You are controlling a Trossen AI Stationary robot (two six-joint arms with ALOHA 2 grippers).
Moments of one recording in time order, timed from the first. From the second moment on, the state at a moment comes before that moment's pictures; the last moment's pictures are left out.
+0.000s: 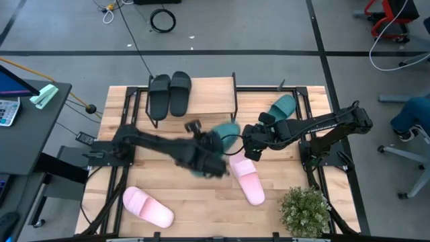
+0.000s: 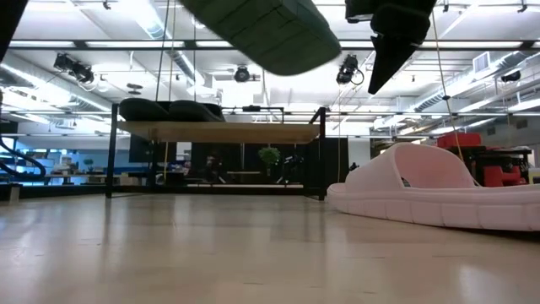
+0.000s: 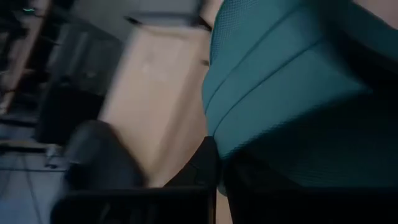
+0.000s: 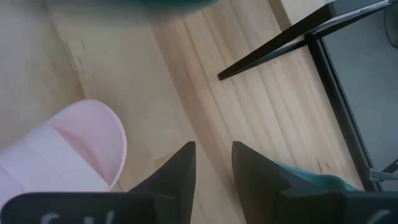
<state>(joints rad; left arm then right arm) -0.31 2.06 2.19 -1.57 -0.90 -0.60 0.16 1.48 1.25 -1.05 0.51 0.45</state>
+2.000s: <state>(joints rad) 0.40 2.22 2.35 -1.57 -0.62 -0.44 0.16 1.48 1.25 -1.05 0.50 0.48</state>
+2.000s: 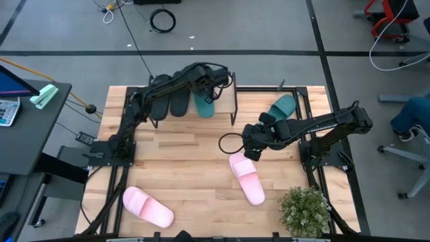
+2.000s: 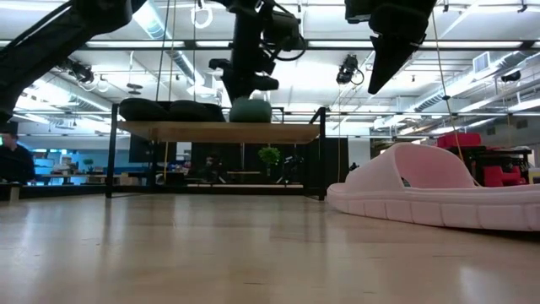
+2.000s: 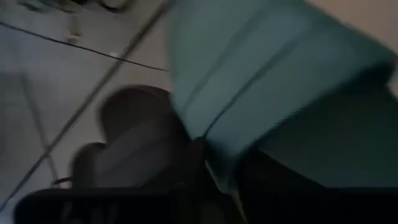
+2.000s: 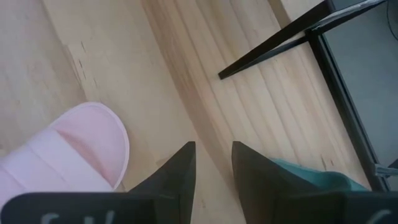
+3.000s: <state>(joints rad) 0.28 2.14 2.35 -1.57 -0.49 -0.28 0.16 1.48 1.25 -1.03 0.52 0.39</state>
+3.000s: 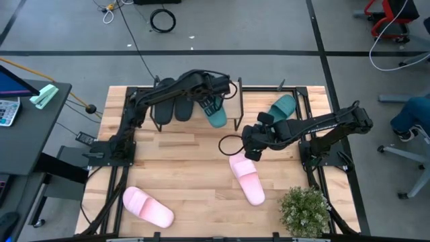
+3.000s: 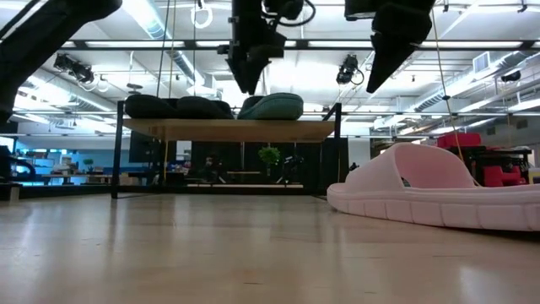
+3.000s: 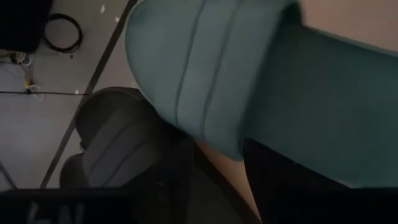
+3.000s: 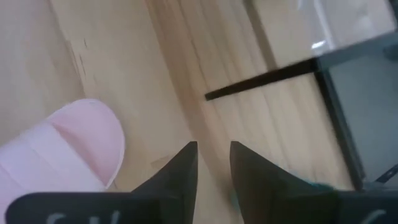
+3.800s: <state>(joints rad) 0.04 1.75 2.35 -1.57 -0.49 -0.21 -0.20 1.43 1.25 -0.47 0.28 0.14</state>
